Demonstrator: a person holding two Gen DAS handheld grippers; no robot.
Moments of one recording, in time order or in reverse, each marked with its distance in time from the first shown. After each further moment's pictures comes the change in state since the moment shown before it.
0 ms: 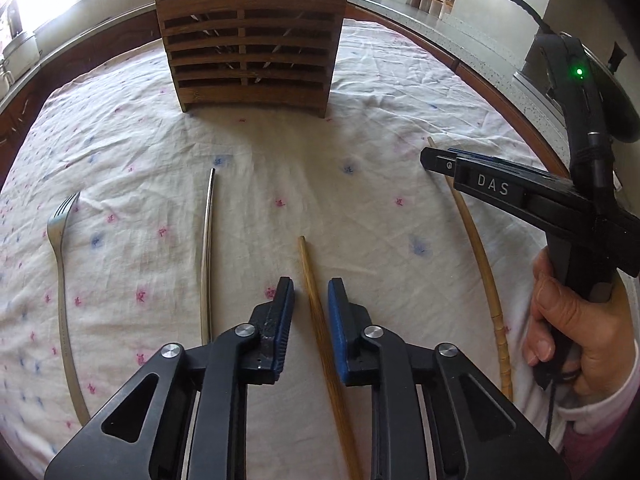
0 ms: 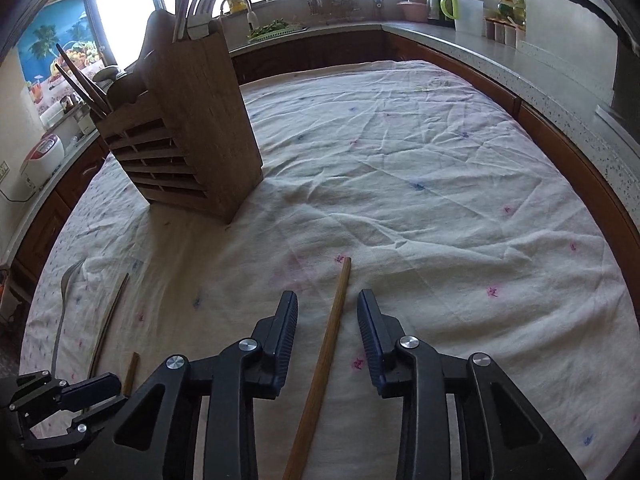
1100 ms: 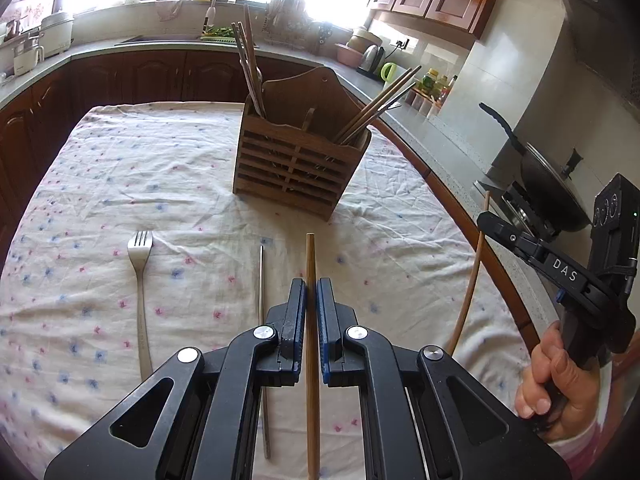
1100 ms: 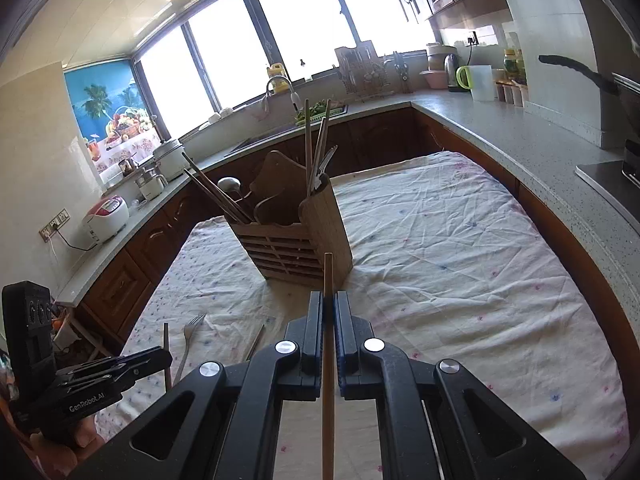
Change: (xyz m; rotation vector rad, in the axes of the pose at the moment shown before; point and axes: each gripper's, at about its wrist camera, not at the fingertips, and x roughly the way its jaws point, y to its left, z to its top) left arm -0.124 0.061 0.004 -0.175 -0.253 -0.157; right arm -0.153 0.022 0.006 0.063 -0.278 0.220
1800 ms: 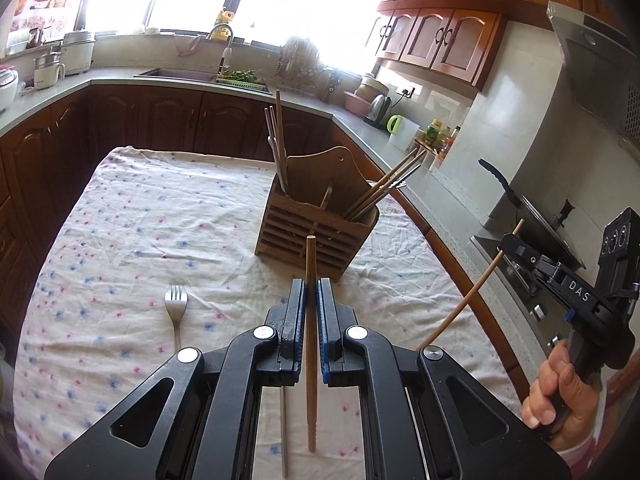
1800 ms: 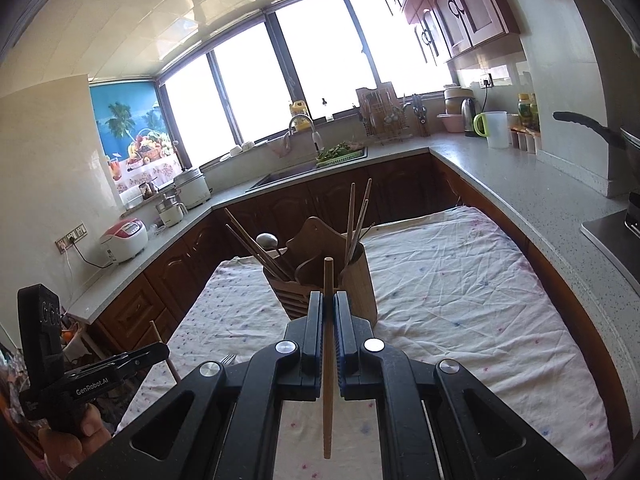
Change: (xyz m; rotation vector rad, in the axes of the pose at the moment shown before) left arm -0.047 0.021 0.033 -0.041 -0.160 0.008; right arm -0.030 0.026 0.036 -0.046 -0.126 0.041
